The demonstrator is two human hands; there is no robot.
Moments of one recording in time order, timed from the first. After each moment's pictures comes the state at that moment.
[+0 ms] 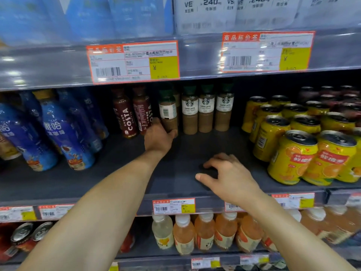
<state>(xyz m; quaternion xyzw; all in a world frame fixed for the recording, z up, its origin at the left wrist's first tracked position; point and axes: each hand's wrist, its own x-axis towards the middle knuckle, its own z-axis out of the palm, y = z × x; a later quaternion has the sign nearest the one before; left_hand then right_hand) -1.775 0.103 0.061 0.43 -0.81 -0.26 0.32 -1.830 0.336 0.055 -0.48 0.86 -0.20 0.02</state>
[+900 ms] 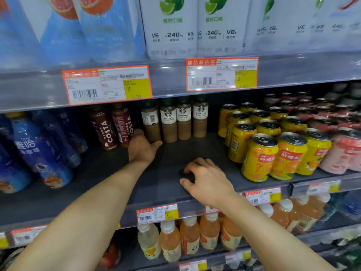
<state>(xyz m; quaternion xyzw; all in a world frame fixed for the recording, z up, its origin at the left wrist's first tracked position) -1.781 0.103 0.057 0.42 -0.82 -0.24 0.31 -1.826 0.336 0.053 -0.48 0.85 -0.19 -0.02</state>
